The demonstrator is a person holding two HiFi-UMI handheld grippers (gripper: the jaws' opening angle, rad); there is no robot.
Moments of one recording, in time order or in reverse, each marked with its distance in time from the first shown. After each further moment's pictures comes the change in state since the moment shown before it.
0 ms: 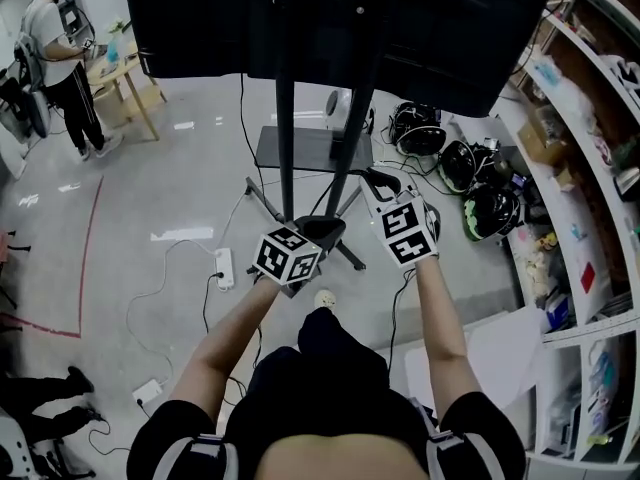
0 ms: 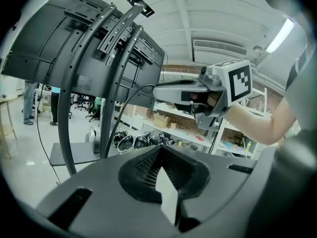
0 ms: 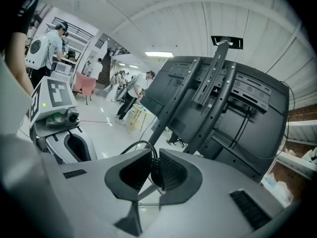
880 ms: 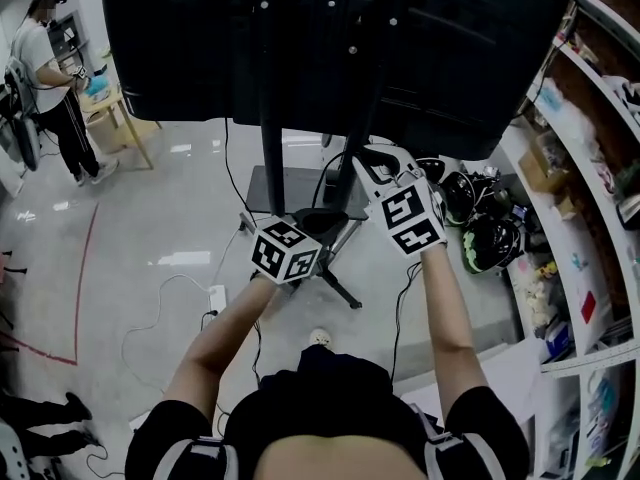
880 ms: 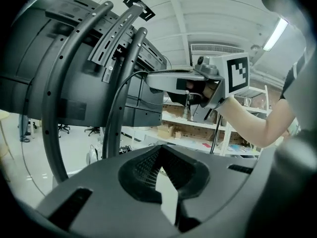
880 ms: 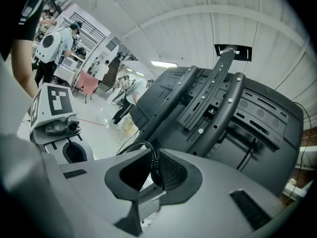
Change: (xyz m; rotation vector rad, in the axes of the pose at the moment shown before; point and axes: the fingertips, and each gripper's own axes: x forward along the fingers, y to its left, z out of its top) left arm 0.082 0.097 0.143 0.094 -0.073 0.007; right arm 0.083 -0.152 0.085 -0.124 -0.134 -0.011
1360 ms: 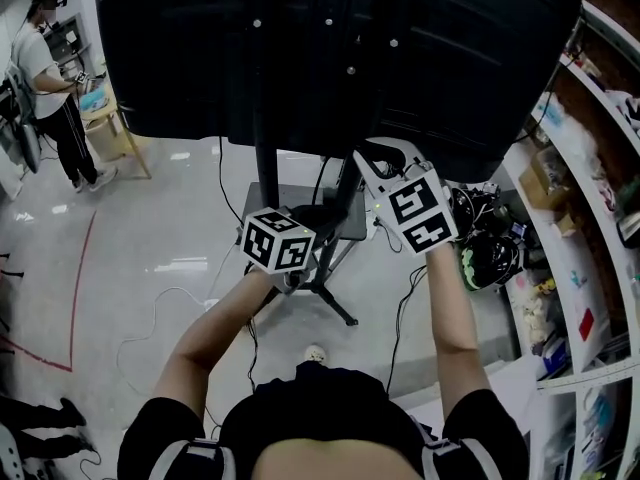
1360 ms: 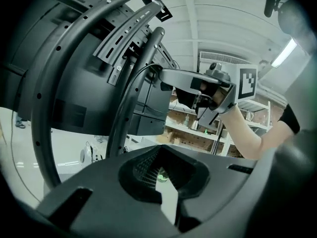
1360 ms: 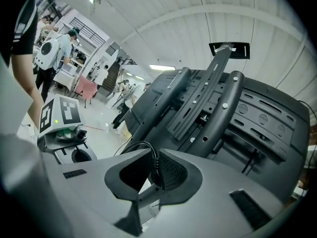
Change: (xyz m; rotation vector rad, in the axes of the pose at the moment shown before) left arm 0.031 0.042 0.053 -0.127 -0.028 -0.026; right arm 0.023 -0.062 0.022 0.016 -0.042 0.017
